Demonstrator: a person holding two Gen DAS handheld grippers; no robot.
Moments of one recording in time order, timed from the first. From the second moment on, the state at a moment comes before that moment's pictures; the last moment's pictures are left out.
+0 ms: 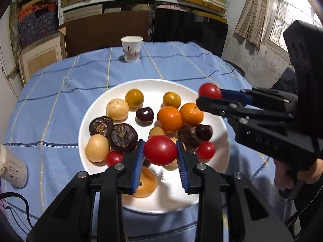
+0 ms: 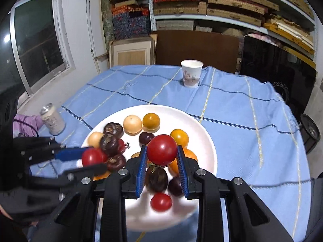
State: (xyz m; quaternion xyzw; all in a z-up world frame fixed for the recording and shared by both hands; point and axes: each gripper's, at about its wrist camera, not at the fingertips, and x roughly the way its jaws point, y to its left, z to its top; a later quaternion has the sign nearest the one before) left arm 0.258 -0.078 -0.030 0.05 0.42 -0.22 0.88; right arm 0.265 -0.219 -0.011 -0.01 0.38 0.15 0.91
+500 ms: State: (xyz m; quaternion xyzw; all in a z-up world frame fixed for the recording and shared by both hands) left arm 0.213 -0.055 -0.020 0.05 0.40 -0.21 0.89; right arm 0.222 -0.224 0.000 -0.01 0.37 0.15 0.92
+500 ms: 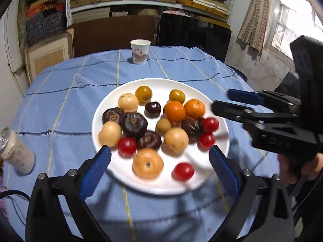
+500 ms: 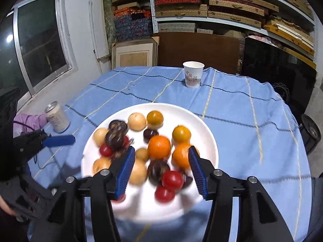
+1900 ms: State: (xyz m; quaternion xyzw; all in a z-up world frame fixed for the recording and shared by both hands) left arm -0.022 0.001 0.031 0.03 0.33 -0.14 0.93; right arm -0.031 -0.216 0.014 -0.02 0.32 0.01 0.95
